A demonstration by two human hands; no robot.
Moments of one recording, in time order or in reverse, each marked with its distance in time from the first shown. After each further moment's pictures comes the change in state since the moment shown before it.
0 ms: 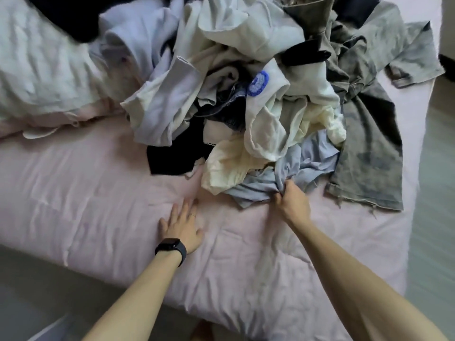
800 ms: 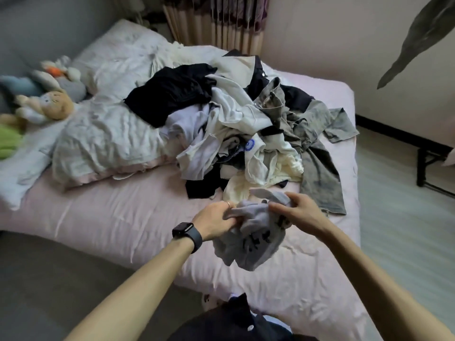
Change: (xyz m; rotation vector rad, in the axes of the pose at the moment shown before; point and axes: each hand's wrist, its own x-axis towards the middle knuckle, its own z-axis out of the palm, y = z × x) left_hand -0.293 -0.004 -0.182 -0.430 0.292 0.559; right_hand -0.293 -0.107 -0.253 0.463 -0.143 -0.299
